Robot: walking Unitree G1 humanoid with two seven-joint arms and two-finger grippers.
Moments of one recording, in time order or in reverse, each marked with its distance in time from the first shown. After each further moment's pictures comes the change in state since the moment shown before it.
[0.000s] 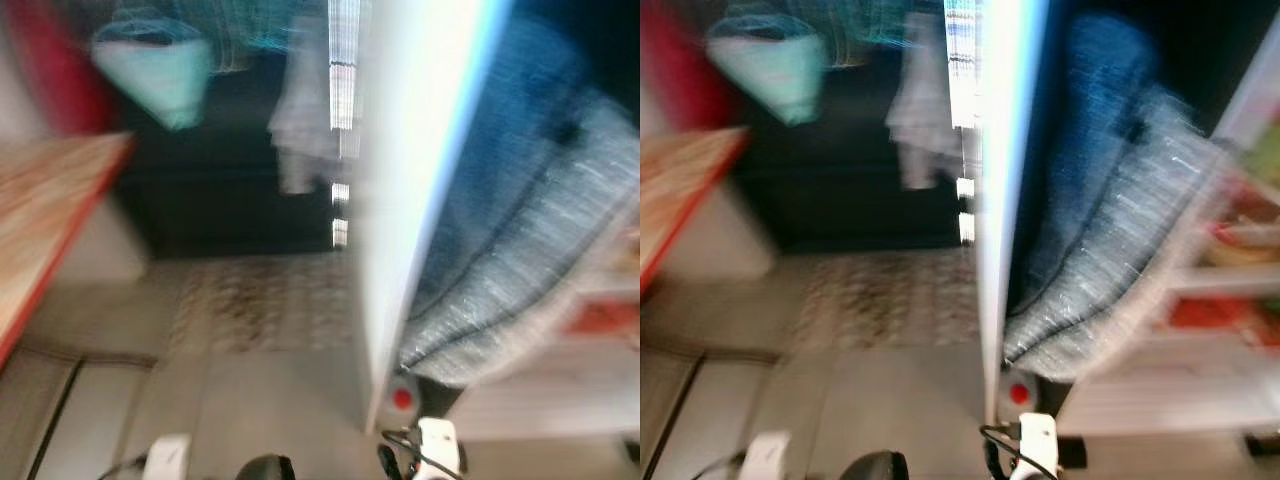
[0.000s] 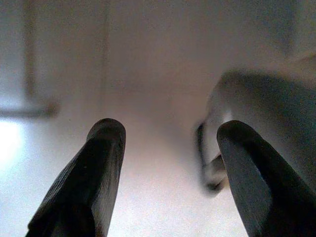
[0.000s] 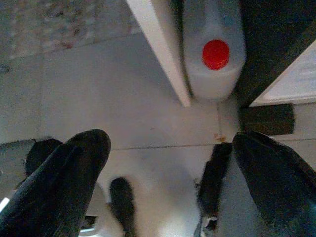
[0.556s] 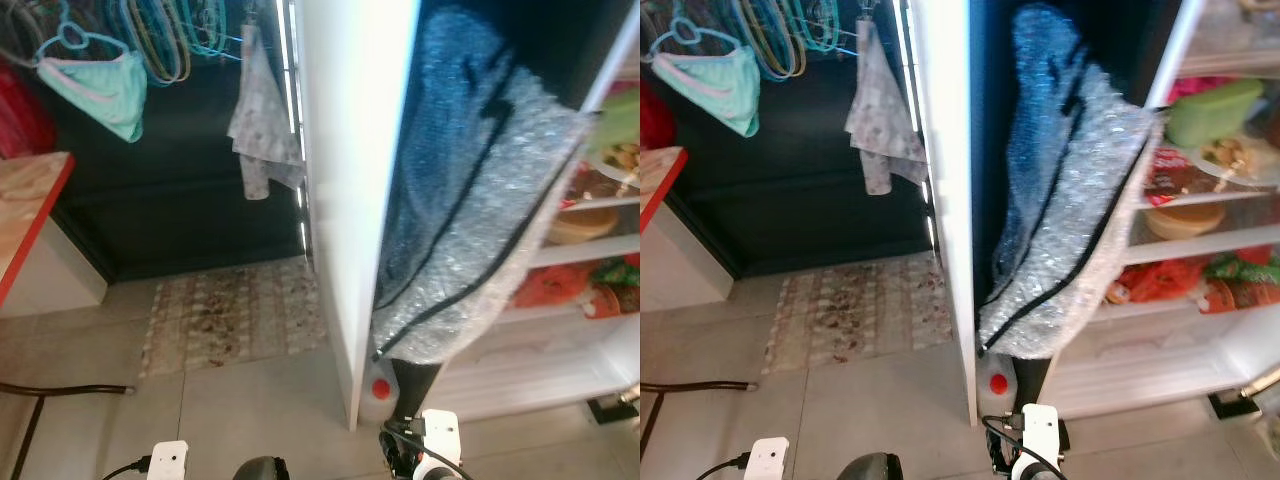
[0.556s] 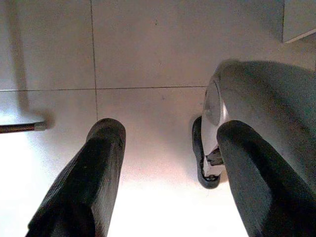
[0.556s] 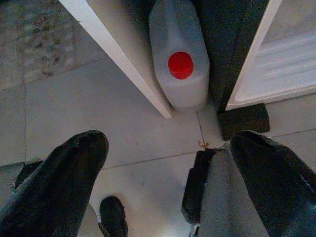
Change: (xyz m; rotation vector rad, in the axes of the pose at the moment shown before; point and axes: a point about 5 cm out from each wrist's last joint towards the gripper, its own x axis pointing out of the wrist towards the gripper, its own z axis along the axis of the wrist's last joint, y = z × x) left arm -0.003 0.008 -0.011 -0.012 0.031 0.025; right arm 0.002 0.002 0.012 -0.003 -0.059 0.007
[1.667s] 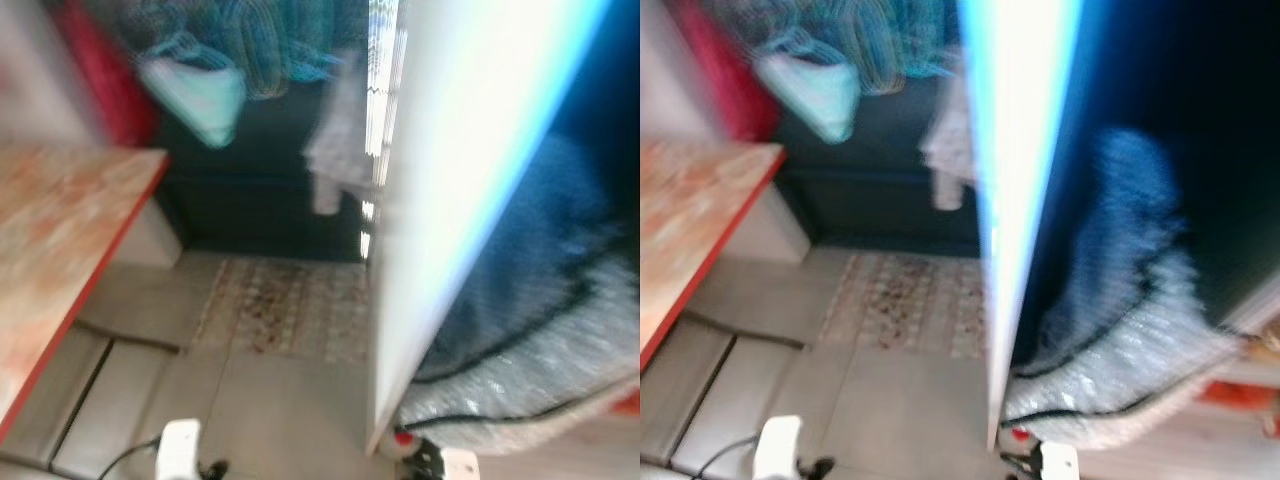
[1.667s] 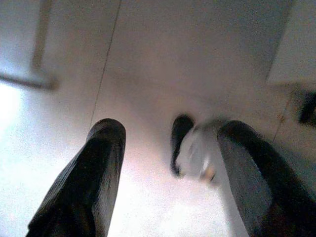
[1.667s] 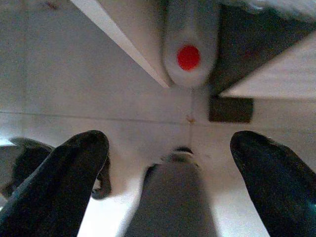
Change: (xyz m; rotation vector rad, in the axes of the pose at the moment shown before) left arm 0.002 -0.006 0.006 -0.009 -0.018 -0.008; right arm -0.010 -0.015 -0.027 0.027 0.127 -0.050
